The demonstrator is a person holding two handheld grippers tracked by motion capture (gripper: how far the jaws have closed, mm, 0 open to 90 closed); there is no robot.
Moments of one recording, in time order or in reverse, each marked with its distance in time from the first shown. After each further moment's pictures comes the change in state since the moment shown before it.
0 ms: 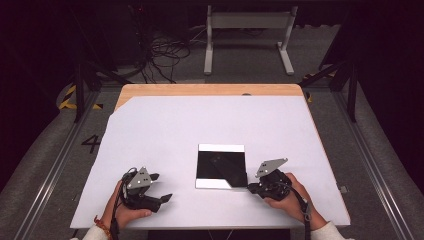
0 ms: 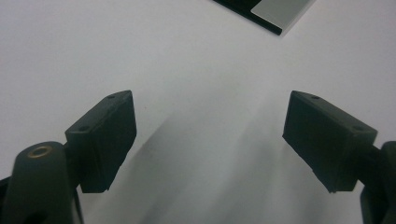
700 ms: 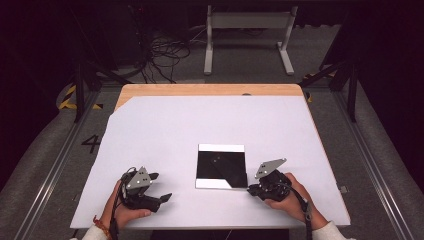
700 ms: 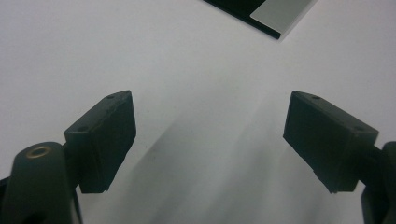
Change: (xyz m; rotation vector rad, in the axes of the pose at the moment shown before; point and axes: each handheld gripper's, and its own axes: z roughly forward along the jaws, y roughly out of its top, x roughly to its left) left arm -0.001 0.002 -0.004 -0.009 0.008 0.006; right arm 0.000 -0.001 0.002 0.031 0.022 -0.015
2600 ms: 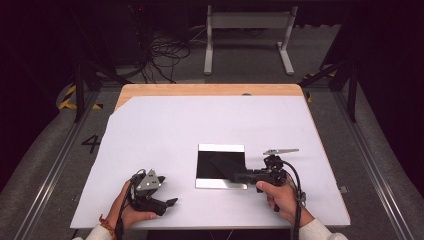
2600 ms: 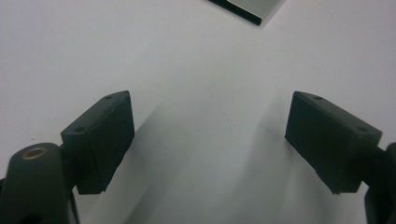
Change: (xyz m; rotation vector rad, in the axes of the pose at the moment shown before) left arm -0.011 0.005 0.018 0.069 -0.045 0.042; right arm -0.030 0.004 0.015 -0.349 0.273 0.569
